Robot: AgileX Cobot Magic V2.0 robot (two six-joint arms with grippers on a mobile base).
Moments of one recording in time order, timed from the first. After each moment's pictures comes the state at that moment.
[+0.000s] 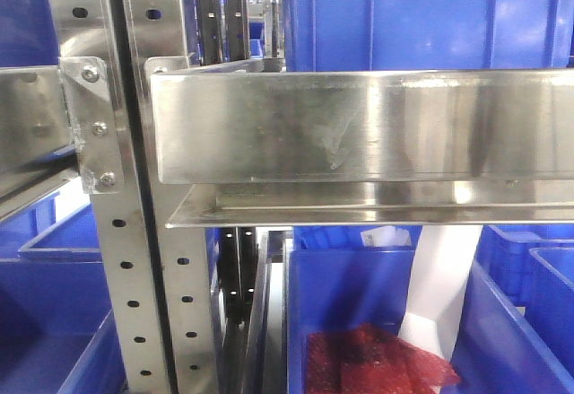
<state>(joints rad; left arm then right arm) -0.05 -0.01 0.03 -0.08 0.12 0.05 0.23 0.88 -1.12 0.02 0.70 -0.82</state>
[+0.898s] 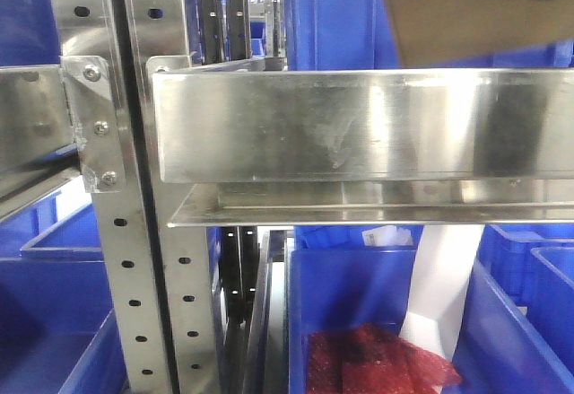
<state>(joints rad) -0.05 -0.01 0.03 -0.08 0.12 0.05 0.16 1.37 -1.13 0.07 0.45 -1.52</state>
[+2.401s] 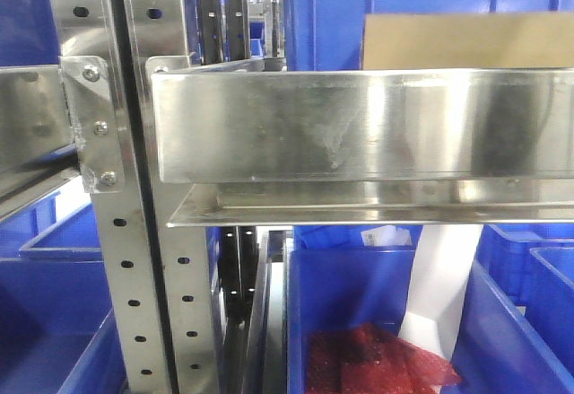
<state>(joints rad) -0.05 -0.01 0.03 -0.08 0.12 0.05 0.15 1.20 -1.13 0.30 0.67 -1.12</state>
